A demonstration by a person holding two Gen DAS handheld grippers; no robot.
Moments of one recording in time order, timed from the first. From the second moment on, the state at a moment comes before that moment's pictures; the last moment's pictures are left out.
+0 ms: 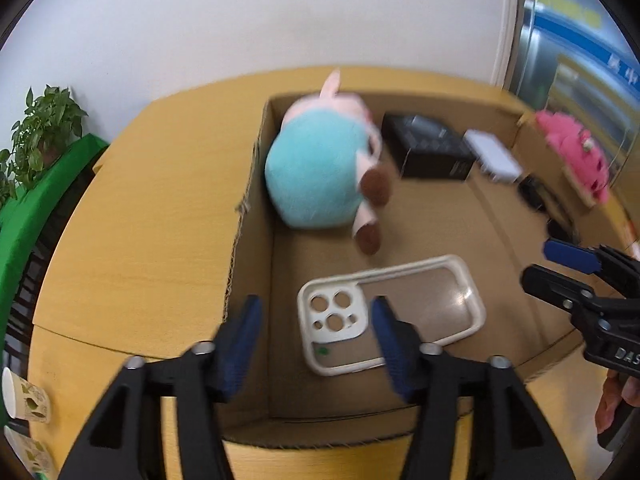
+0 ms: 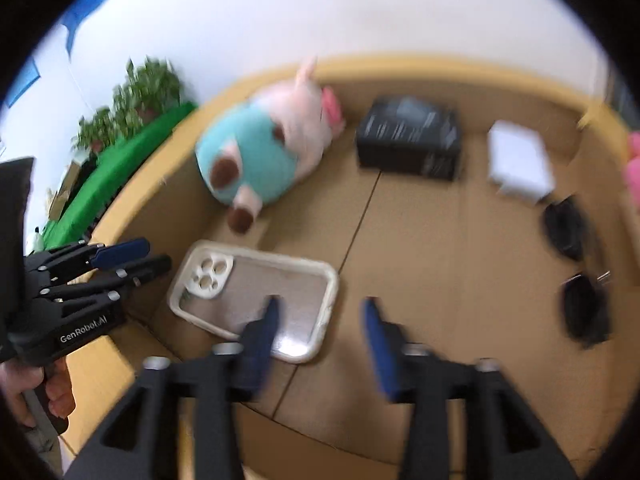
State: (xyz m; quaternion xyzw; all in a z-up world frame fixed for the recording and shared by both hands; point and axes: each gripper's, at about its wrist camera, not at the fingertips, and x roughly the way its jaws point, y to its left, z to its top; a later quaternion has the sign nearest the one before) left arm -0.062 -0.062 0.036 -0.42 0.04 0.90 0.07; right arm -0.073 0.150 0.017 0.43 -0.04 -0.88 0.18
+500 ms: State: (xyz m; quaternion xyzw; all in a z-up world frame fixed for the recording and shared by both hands) left arm 0.003 0.009 0.009 -0.24 0.02 0.97 0.05; right arm 0.015 0.237 0.014 0.25 -0.03 -0.97 0.02
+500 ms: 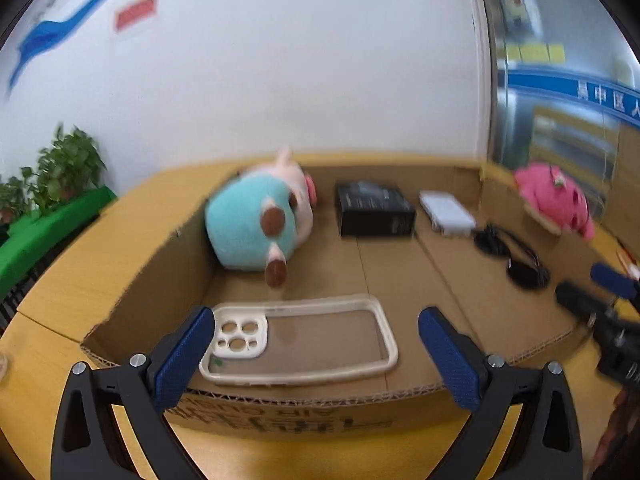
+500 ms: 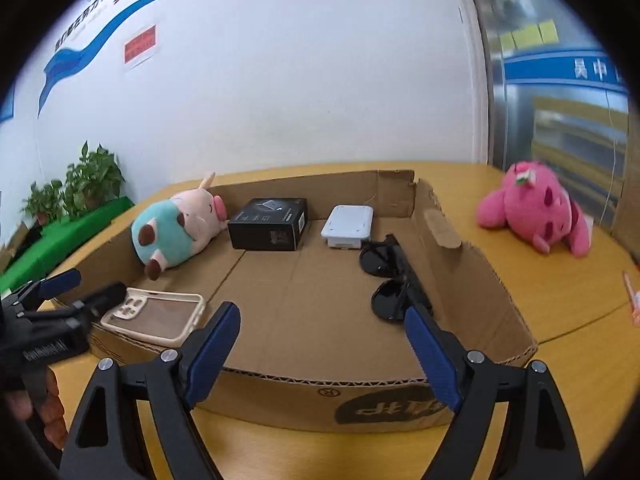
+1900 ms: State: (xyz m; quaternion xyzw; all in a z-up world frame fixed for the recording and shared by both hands) left arm 0.008 0.012 0.004 -0.22 0.02 0.97 0.04; right arm 0.024 0.228 0.010 0.22 0.00 -0.97 0.02
